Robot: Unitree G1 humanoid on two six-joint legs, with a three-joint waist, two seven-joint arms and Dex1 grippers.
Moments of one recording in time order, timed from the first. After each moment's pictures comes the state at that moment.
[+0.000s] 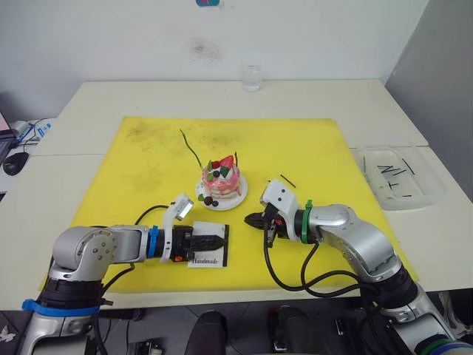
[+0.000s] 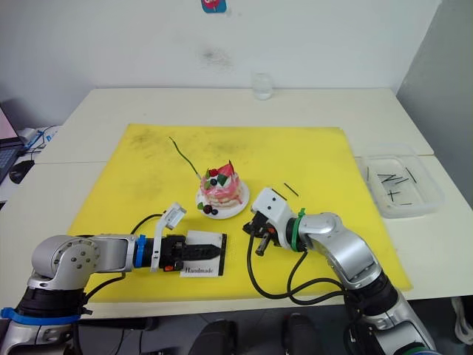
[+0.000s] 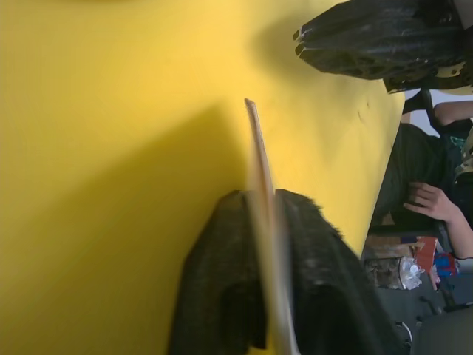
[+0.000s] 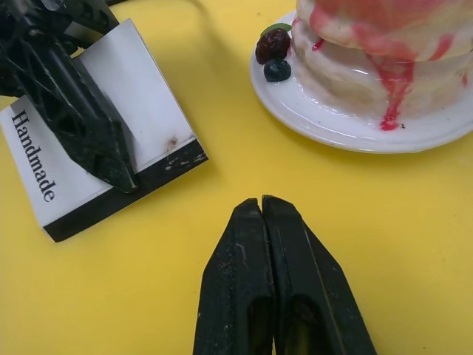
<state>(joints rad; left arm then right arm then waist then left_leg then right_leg) -0.32 0.68 0.08 -0.16 -0.94 1.37 -0.72 -0.48 -0.37 0.38 -0.35 0.23 0.91 0.71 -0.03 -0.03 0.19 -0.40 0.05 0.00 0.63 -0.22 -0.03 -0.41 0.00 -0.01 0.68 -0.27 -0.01</state>
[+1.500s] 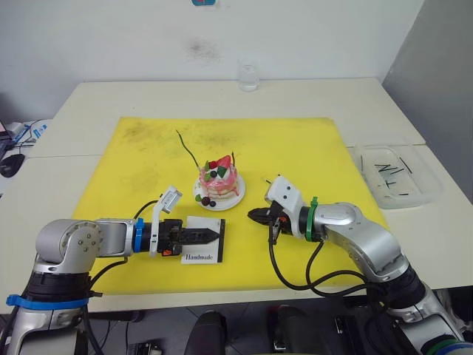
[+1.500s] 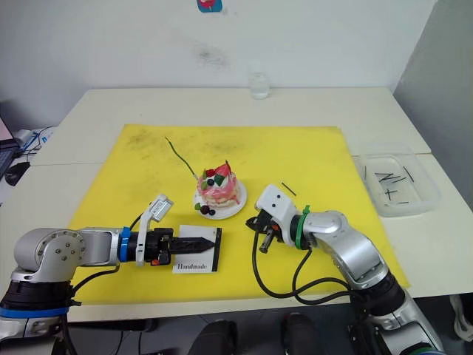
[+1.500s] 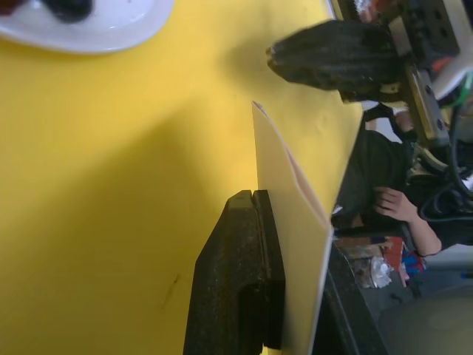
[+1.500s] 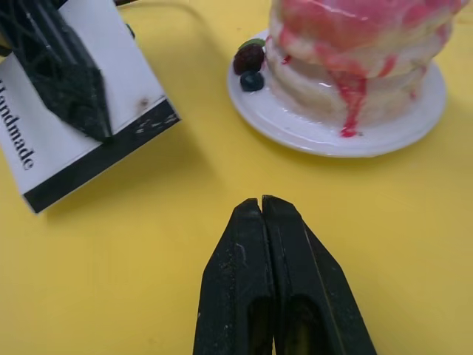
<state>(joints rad) -0.35 0.75 0.11 -0.12 -0.97 1.39 -0.88 -0.47 -0.42 0.35 -0.39 0.26 0.84 0.69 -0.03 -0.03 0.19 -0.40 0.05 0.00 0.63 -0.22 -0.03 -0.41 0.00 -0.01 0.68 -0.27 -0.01</state>
